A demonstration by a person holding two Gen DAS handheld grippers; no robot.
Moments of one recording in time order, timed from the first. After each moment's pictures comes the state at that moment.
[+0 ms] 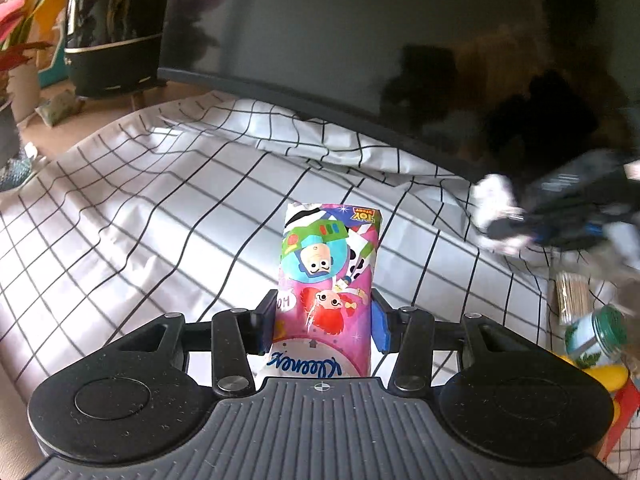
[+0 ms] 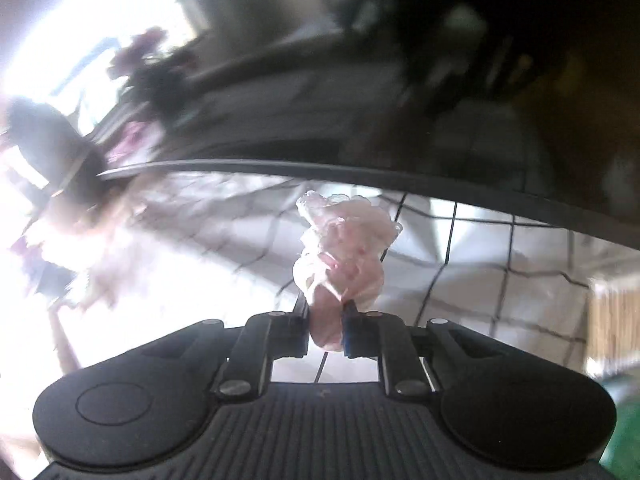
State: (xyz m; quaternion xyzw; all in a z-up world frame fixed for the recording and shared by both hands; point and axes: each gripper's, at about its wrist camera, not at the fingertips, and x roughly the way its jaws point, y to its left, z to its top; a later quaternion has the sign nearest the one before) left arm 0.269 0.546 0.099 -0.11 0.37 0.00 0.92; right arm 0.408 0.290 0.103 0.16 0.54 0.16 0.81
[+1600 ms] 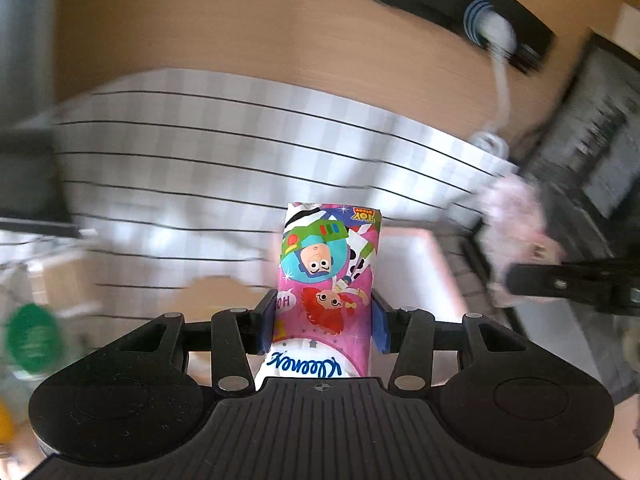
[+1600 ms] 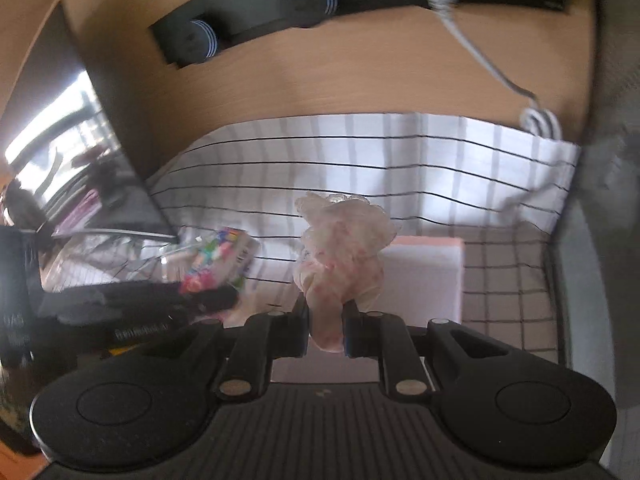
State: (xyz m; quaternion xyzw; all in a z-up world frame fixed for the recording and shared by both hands) left arm 0.230 0.023 0.143 0.00 0.41 -0.30 0.86; right arm 0.148 -0.201 0.209 0.15 0.42 0.03 0.90
